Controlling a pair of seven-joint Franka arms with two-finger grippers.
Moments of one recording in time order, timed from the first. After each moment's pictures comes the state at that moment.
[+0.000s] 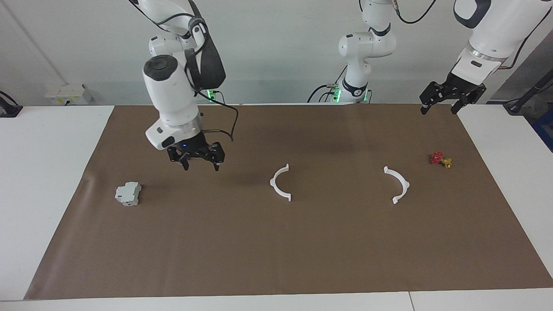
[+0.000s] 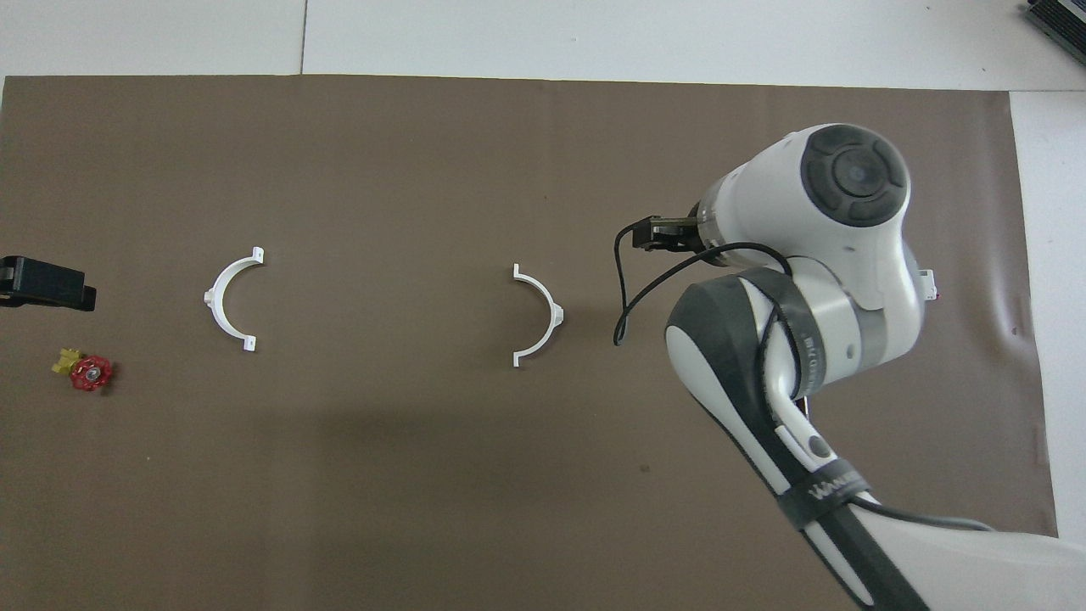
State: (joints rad) left arm 0.02 -0.08 0.00 -1.66 -0.02 1.57 0.08; right arm 0.31 0.15 -0.14 -1.72 0.05 1.95 0.25
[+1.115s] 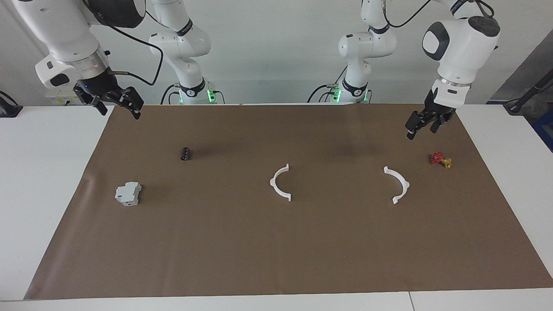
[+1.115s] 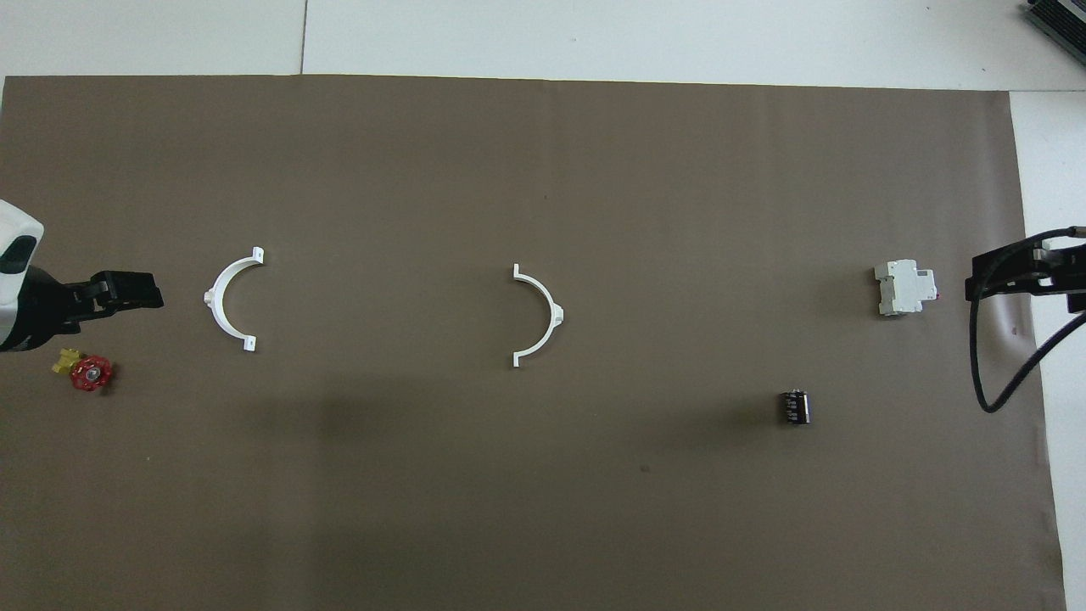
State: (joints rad) left arm 0.02 -0.19 -0.01 -2.10 -0.02 2.03 -0.23; right arm 0.08 -0.01 -0.14 -1.57 -0.04 1.50 0.10
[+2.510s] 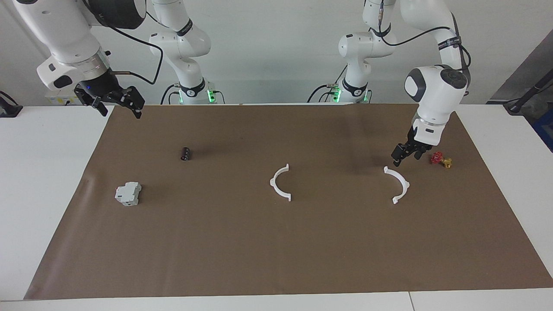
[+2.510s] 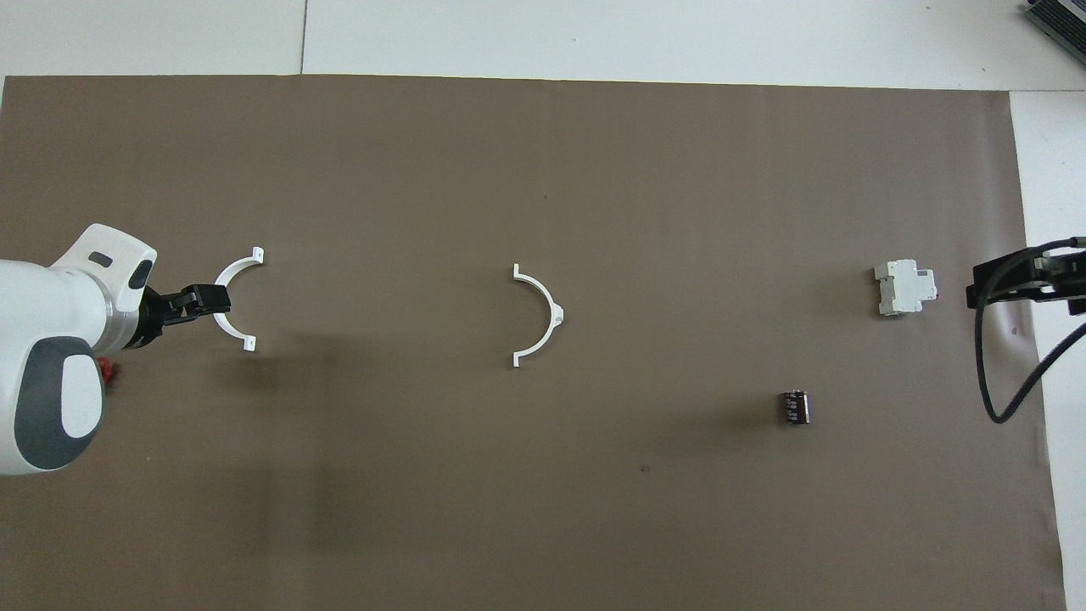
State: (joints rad) left arm 0.02 -0.02 0.00 -2.27 -0.02 2.38 -0.25; right arm 0.08 -0.01 -0.14 -1.58 -0.04 1.49 0.04
